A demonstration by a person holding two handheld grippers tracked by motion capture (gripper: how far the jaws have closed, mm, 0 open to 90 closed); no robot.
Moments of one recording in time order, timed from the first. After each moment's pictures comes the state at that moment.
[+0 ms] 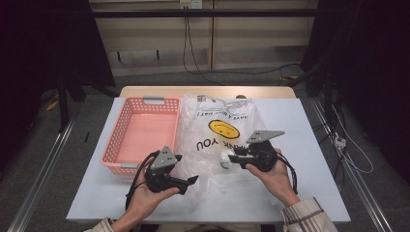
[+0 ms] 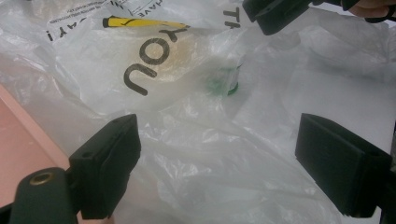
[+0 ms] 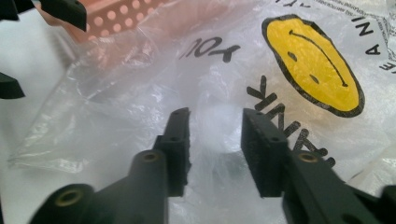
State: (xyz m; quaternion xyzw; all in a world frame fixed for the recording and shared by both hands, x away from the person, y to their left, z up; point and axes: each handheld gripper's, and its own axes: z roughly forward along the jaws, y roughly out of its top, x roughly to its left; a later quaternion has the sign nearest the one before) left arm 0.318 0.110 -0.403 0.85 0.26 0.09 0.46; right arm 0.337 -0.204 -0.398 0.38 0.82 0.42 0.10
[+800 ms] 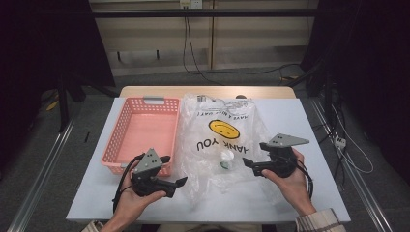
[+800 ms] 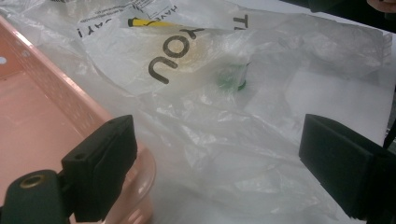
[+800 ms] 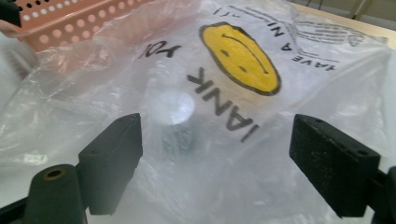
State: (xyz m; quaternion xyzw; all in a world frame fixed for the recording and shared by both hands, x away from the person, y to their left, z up) left arm 0.311 0.142 -0.399 0.83 0.27 0.10 0.47; right arm 0.310 -0.244 -0.388 0.43 0.78 0.42 0.18
